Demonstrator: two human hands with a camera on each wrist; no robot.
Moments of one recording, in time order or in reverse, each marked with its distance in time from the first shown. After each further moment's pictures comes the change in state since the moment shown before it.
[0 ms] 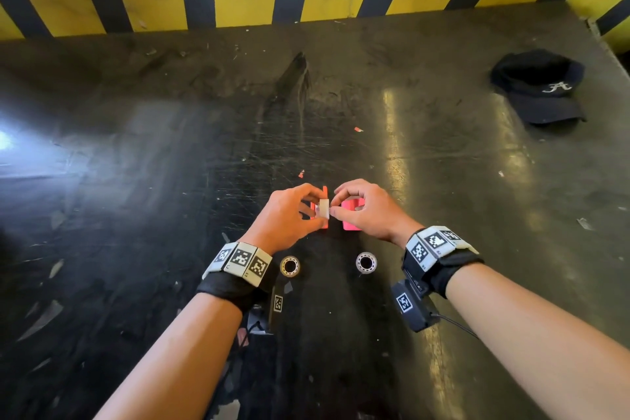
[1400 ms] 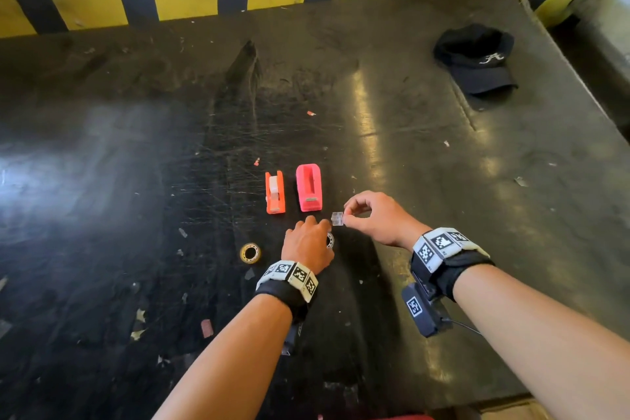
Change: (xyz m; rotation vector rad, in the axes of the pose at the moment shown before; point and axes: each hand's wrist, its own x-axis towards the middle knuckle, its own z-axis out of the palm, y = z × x) left_hand 0.000 0.018 0.152 0.537 -0.204 -0.076; right_hand -0.081 0.056 -0.047 -0.096 -0.022 0.195
